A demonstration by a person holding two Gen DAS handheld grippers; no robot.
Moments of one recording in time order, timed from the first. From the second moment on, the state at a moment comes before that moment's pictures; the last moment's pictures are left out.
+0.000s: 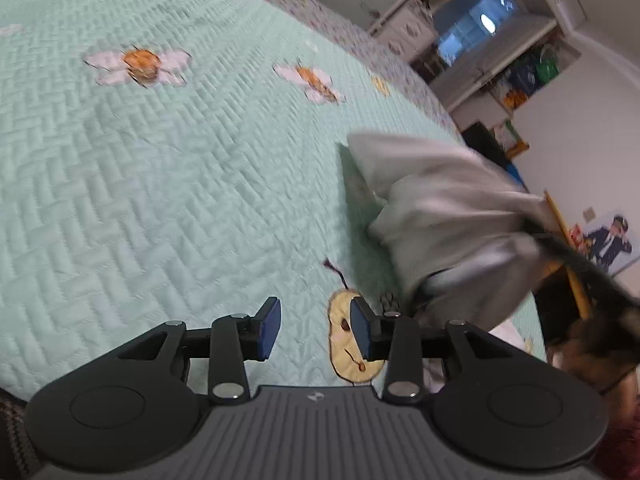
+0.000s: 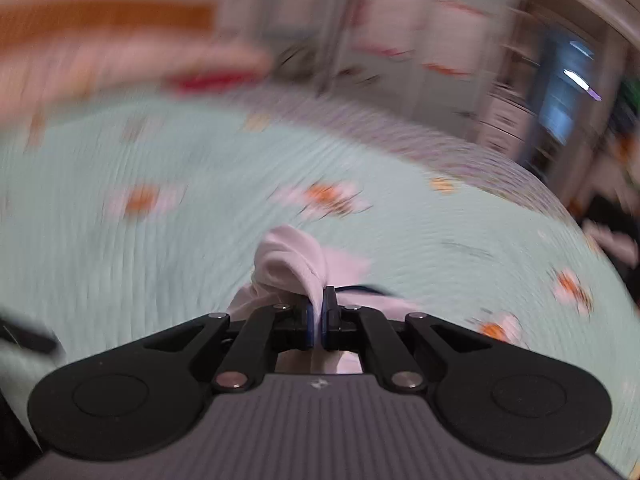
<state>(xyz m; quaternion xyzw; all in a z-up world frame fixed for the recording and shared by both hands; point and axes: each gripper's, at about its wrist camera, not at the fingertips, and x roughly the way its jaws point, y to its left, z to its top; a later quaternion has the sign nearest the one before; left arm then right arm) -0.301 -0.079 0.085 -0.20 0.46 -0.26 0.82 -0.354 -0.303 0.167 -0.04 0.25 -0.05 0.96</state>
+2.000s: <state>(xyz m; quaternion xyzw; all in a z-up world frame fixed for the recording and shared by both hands) -0.272 -0.175 0.185 -0.07 0.33 -0.32 0.88 -0.378 -0.380 0.130 0.20 0.30 -0.08 0.93</state>
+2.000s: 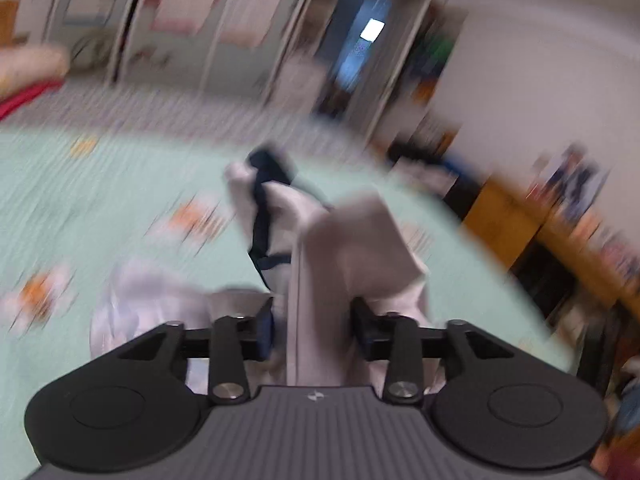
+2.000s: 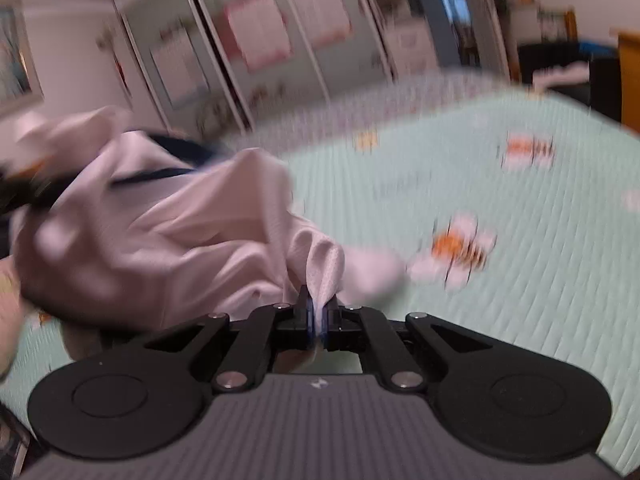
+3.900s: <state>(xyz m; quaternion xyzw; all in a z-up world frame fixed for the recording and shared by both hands) -0.266 -0.111 0.116 -0.14 0.40 -0.23 0.88 -0.412 -0.354 0.134 0.09 0.30 -0.09 0.95</state>
